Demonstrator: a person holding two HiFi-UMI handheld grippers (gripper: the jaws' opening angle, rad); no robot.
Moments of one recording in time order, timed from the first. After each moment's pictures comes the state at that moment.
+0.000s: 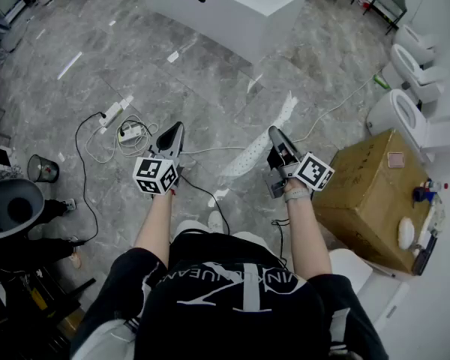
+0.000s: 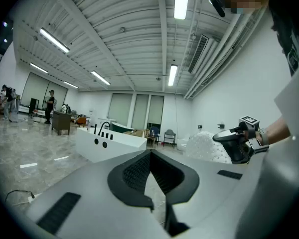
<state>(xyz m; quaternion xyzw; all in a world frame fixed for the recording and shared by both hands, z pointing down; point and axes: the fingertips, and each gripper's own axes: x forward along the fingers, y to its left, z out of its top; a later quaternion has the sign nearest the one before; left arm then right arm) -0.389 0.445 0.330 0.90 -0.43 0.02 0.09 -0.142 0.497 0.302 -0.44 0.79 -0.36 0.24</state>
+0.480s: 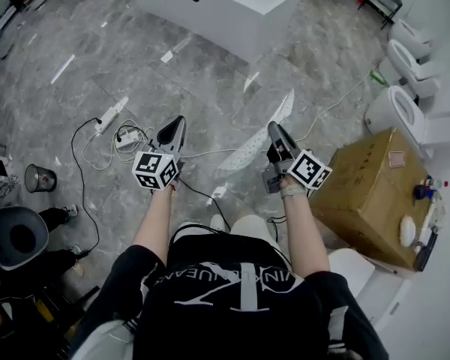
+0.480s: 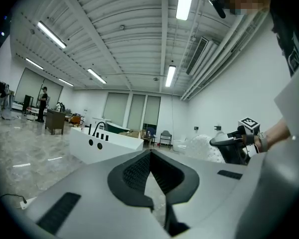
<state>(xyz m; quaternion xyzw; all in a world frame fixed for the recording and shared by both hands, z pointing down) -0.388 0.388 0.329 0.91 -0.40 0.02 0.09 -0.138 0.451 0.331 -0.53 0.73 -0.36 0.22</state>
